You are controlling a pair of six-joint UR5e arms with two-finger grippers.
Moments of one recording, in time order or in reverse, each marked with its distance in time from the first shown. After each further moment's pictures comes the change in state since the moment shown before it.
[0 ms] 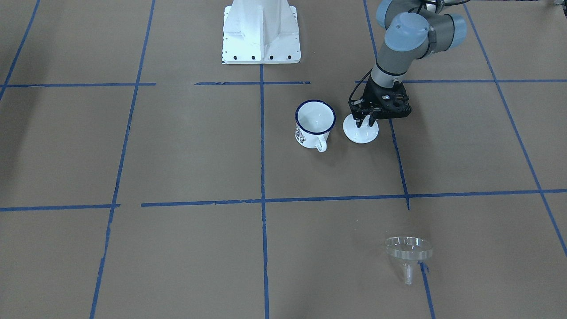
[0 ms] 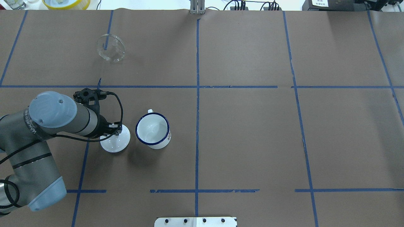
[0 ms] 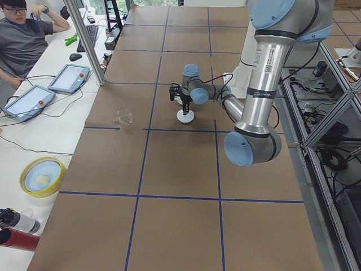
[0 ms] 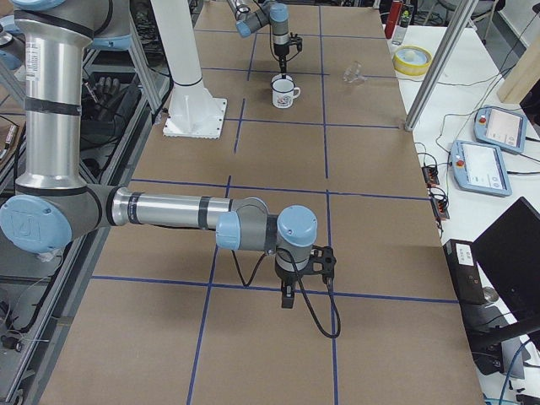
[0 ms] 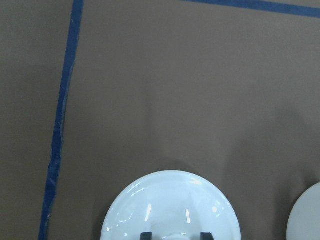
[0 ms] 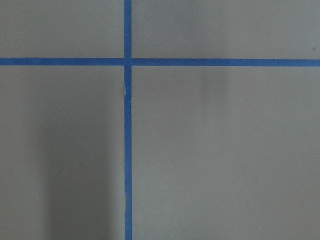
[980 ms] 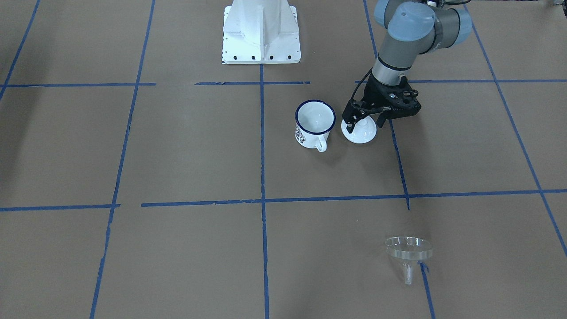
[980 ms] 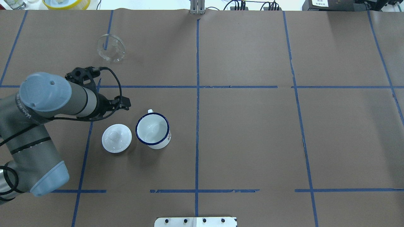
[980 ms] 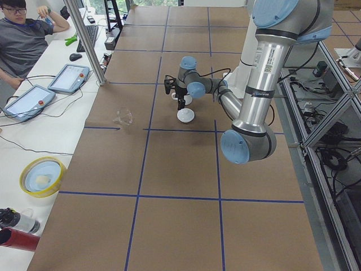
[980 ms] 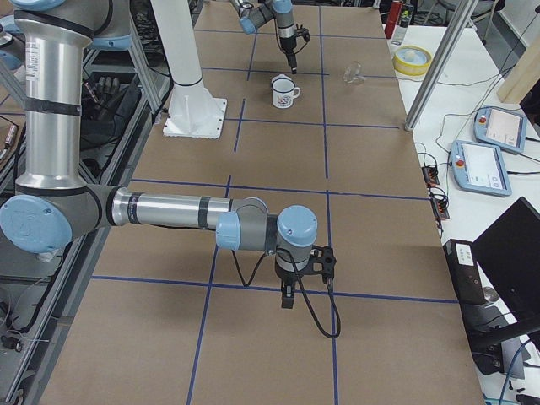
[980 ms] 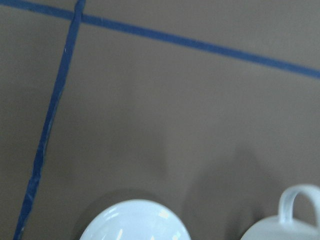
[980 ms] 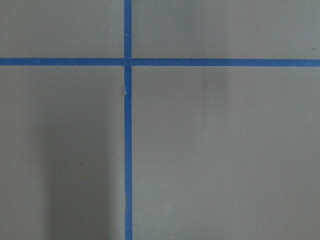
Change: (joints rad) left arm -0.088 -0.068 -0.025 -0.010 0.071 -0.212; right arm 0.000 0.000 0.000 0.000 0.000 0.000
